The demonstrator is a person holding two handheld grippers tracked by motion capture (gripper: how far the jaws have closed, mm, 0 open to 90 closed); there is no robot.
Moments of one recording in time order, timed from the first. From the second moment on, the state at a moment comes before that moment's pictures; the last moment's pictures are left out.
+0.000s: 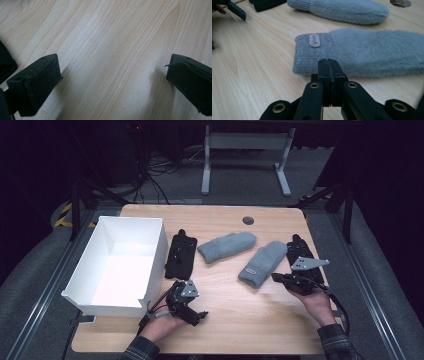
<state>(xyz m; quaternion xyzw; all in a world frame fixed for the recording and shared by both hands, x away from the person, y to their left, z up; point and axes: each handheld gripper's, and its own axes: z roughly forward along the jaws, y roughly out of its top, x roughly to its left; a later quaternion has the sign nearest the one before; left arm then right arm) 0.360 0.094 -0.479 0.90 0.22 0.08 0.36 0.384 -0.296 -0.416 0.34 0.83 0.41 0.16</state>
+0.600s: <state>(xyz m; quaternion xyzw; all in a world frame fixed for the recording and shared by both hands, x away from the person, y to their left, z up) 0.361 0.093 -0.479 0.90 0.22 0.08 0.36 0.421 -0.272 -0.423 0.33 0.84 0.40 0.16</state>
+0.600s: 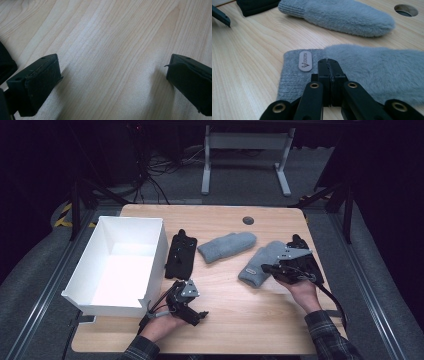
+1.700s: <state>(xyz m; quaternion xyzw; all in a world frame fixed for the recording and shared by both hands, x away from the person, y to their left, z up) 0.360 0.093 -0.479 0.90 0.23 0.08 0.36 0.413 -0.244 -0.447 0.29 0.88 0.37 0.11</state>
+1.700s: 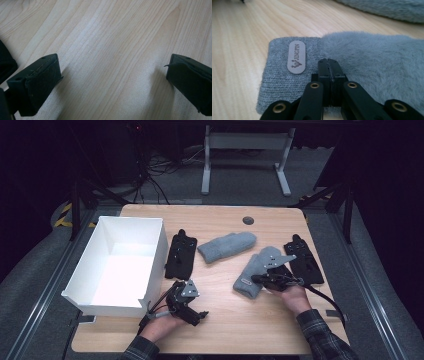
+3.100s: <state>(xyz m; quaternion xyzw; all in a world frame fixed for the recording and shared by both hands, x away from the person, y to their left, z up) 0.359 0.093 -0.478 0.90 0.23 0.08 0.36 0.403 -0.265 -0.428 0.30 0.87 0.36 0.17</state>
